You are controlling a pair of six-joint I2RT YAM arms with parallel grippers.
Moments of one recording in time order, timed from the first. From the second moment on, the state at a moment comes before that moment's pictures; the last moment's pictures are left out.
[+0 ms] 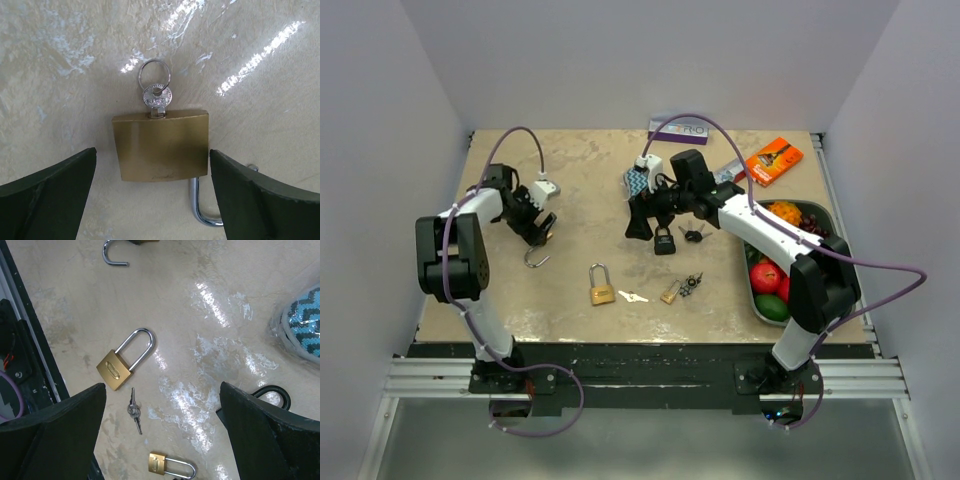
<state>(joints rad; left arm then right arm) 0.11 1.86 1.22 -0.56 0.37 0.82 0.58 1.71 1.37 -0.37 -0.55 -0.02</state>
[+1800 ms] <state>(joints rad) -0.34 1.59 1.43 -1.12 0.89 0.66 0.79 1.13 0.89 -0.14 -0.63 -0.80</state>
